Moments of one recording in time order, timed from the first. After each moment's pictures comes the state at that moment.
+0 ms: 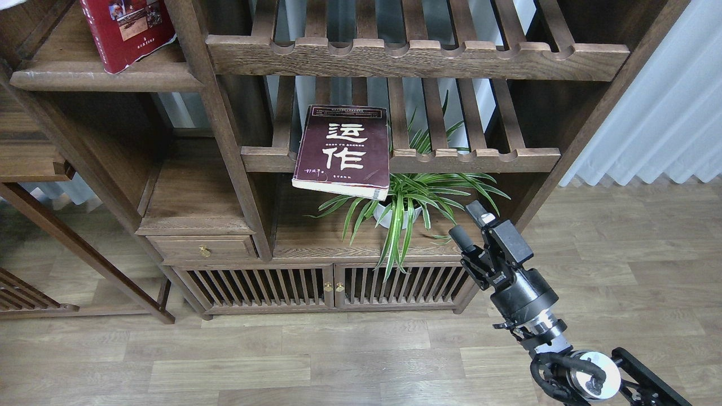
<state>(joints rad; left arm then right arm) -0.31 1.40 -1.50 -1.27 -0.44 -0.49 0.49 -0.07 -0.29 1.06 1.40 0.40 0.58 -0.11</state>
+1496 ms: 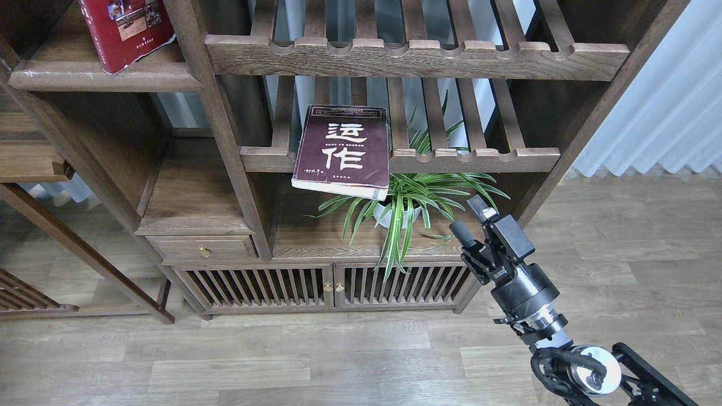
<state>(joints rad) -1.37 1.02 -0.68 -0.89 0.00 -0.49 0.49 -0.07 -0.30 1.07 1.40 0.41 0.58 -0.11</state>
